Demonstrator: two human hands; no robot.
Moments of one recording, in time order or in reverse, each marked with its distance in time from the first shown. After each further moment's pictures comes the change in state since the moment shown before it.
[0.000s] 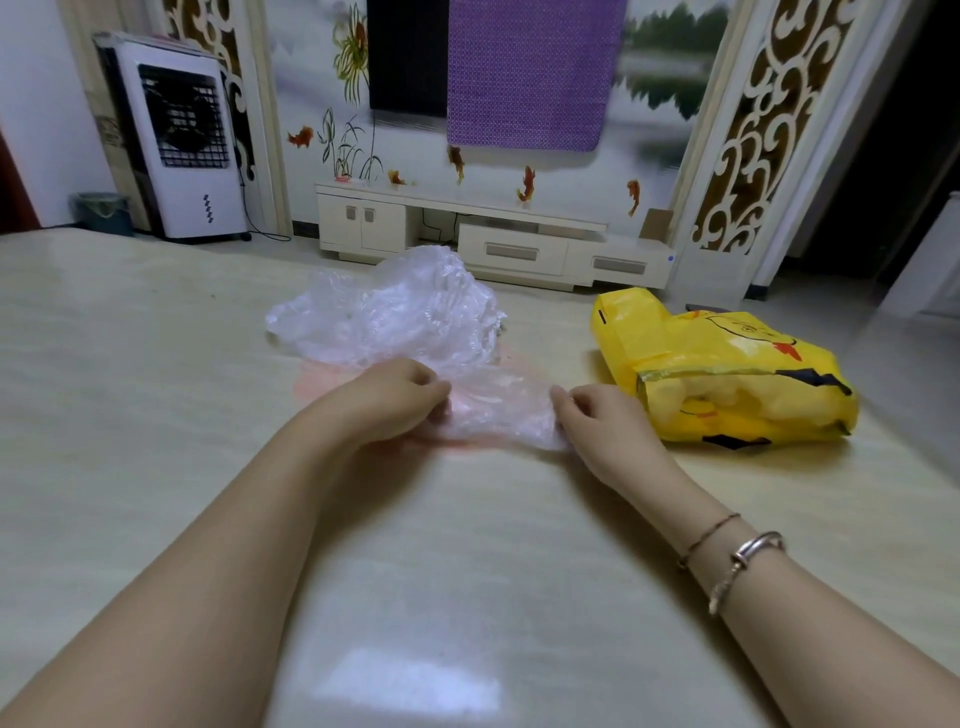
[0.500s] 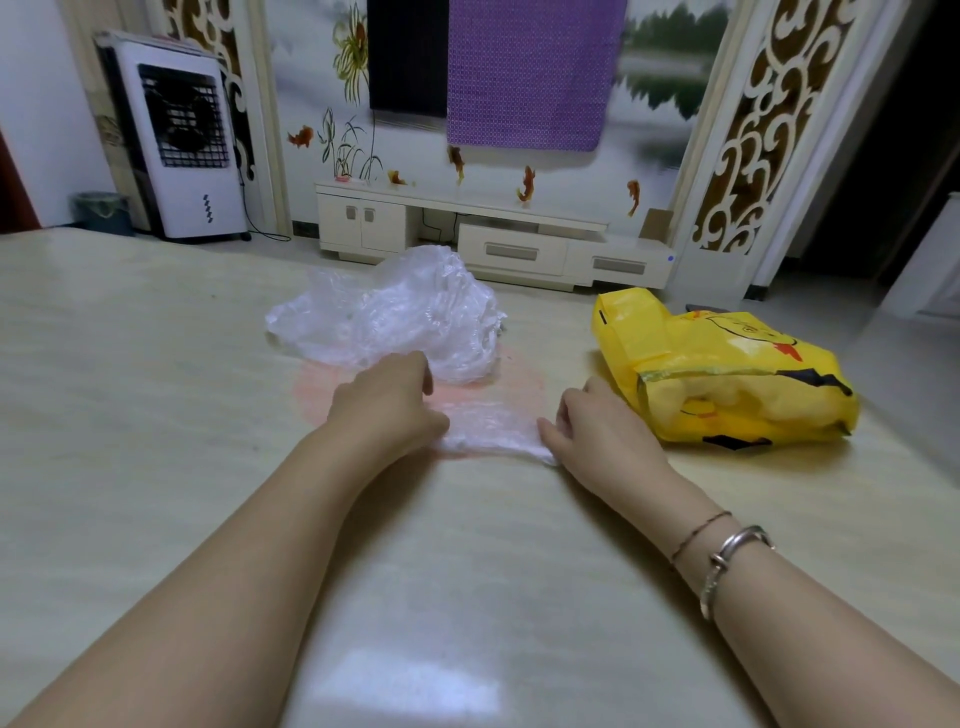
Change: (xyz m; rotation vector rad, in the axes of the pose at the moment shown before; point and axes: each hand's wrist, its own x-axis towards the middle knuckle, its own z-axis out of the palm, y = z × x) left_hand -0.001 -0.005 0.011 0.296 0.187 -0.034; right_hand -0.003 -0.004 0.005 -0.405 -0.049 -0.090
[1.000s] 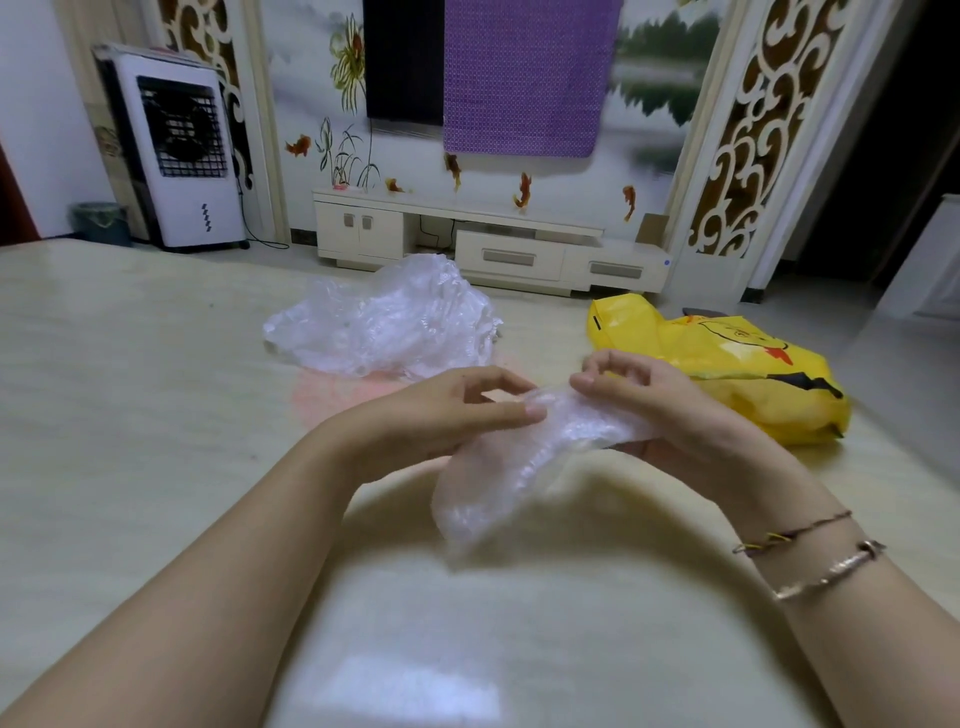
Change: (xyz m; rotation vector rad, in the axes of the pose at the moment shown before) left_hand -0.021 0.031 -0.011 -0.826 -0.559 0.235; right_hand -0.014 0.010 -0.073 1.341 -0.372 0.121
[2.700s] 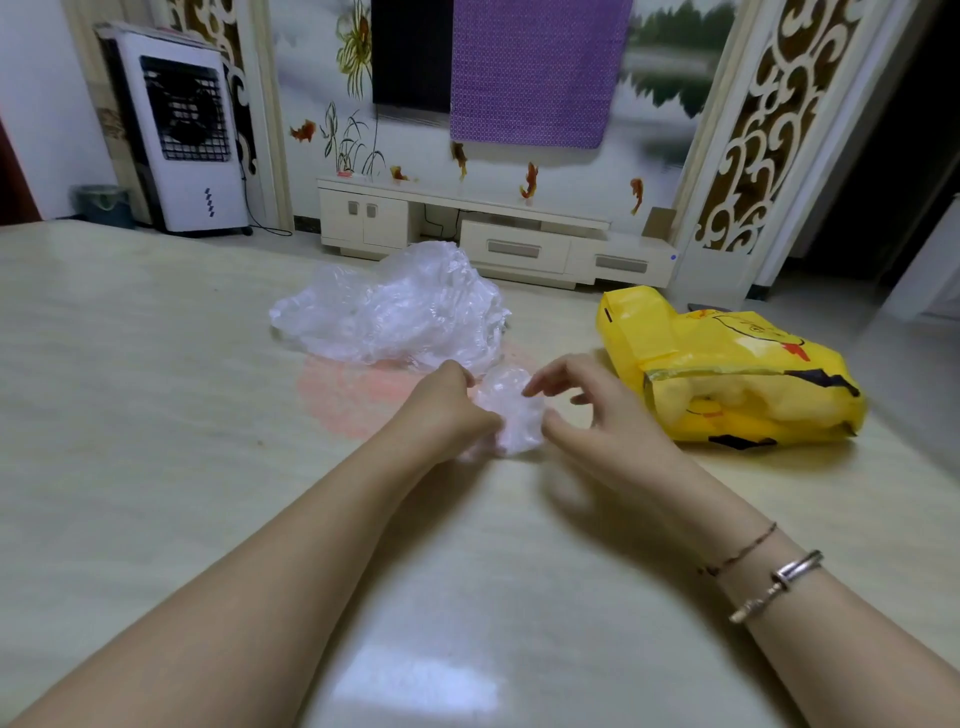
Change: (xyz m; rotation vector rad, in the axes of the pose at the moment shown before) left_hand 0.028 -0.026 0.006 0.363 0.507 -0.190; right_hand 0.023 0.044 0.024 -0.756 0.156 -0.397
